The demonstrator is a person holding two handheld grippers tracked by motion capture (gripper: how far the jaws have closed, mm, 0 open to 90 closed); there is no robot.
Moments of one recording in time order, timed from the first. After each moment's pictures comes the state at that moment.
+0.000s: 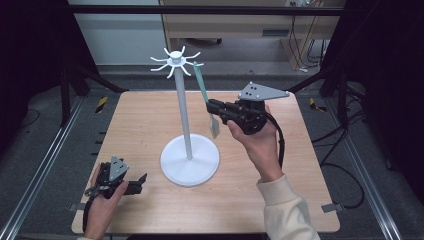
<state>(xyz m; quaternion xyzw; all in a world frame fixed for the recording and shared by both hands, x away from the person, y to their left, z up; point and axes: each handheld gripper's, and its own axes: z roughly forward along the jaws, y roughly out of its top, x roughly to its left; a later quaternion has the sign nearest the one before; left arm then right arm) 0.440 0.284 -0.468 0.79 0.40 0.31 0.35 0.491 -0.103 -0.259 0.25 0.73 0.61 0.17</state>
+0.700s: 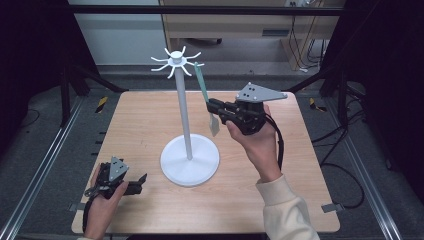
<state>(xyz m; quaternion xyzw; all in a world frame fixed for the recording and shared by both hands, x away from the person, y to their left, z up) 0.439 0.285 -0.467 0.79 0.40 0.31 0.35 0.491 -0.100 -0.260 0.25 0.73 0.60 0.20</state>
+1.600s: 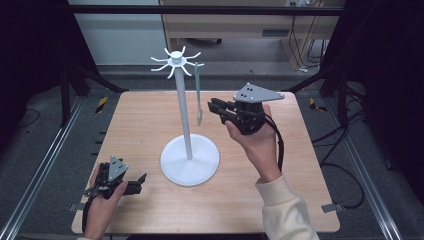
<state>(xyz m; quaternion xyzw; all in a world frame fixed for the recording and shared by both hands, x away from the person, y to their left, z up) 0.439 0.286 -0.467 0.78 0.41 0.31 0.35 0.491 -0.098 -0.262 0.27 0.74 0.58 0.23</state>
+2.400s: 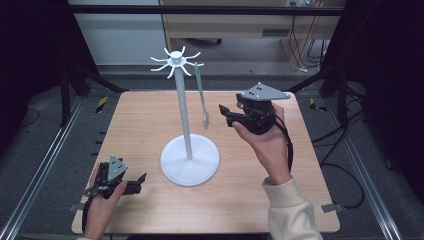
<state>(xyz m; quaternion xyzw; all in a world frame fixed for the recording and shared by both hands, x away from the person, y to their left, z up) 0.439 0.287 -0.466 0.78 0.41 0.31 0.35 0.494 -0.117 -0.265 0.35 0.74 0.51 0.29</state>
